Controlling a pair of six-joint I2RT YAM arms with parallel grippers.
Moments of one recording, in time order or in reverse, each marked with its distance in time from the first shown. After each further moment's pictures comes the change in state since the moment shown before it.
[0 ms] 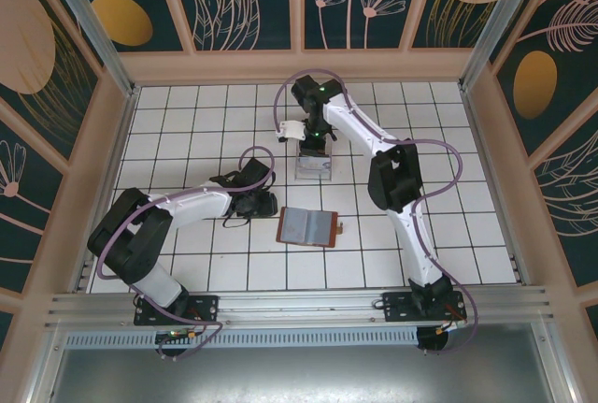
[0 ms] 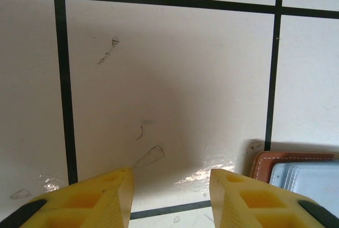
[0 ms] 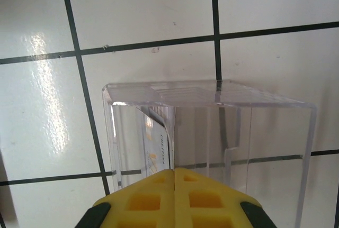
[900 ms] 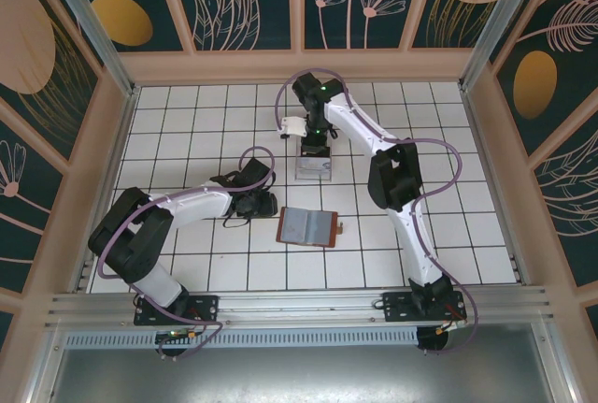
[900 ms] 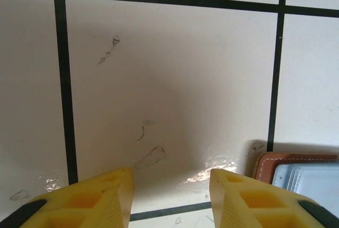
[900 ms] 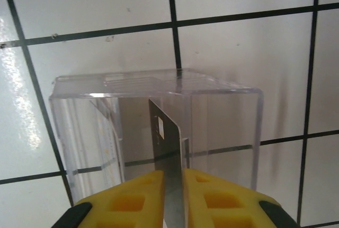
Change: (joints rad) left arm 0.001 0.005 0.001 0.000 0.000 0.000; right arm -0.013 0.015 0.010 0.063 0.087 -0.016
